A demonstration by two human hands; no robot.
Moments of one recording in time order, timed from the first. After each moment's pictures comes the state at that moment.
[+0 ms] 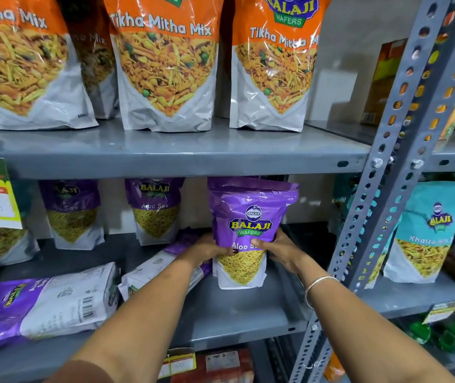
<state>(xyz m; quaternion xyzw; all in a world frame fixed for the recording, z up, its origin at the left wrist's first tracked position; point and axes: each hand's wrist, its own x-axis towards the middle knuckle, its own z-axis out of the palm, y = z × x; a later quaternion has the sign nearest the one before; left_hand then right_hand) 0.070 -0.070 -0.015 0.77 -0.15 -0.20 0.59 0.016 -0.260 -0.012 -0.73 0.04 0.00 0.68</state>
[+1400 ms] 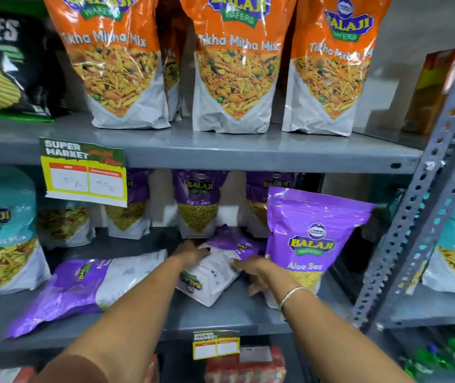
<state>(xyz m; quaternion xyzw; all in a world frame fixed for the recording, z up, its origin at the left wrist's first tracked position) 0.071 0.069 -0.045 0.91 -0.05 -0.10 0.39 0.009 -0.100 -0.033 -0.79 0.21 0.22 0.54</state>
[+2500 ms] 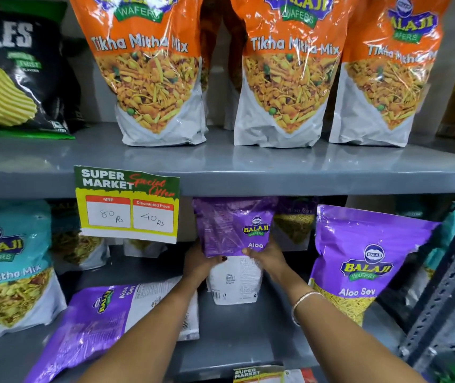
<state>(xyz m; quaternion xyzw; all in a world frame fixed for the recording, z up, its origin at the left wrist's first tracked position) 0.101 0.110 -0.032 0.82 -0.04 0.04 0.57 0.089 -0.065 -0.037 -0.74 0.04 -0.11 0.66</state>
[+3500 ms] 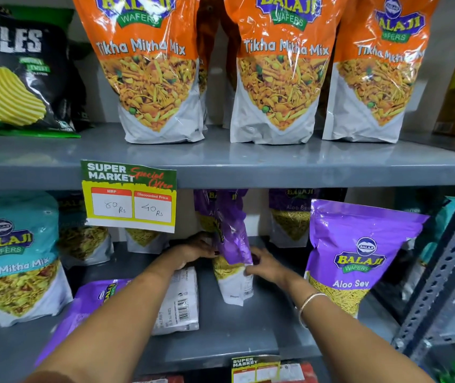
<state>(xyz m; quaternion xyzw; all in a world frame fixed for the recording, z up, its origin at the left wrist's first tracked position) 0.105 0.137 -0.006 0.81 -0.11 -0.17 0.55 0.063 -0.069 -0.037 -0.89 -0.01 0.06 0.46</state>
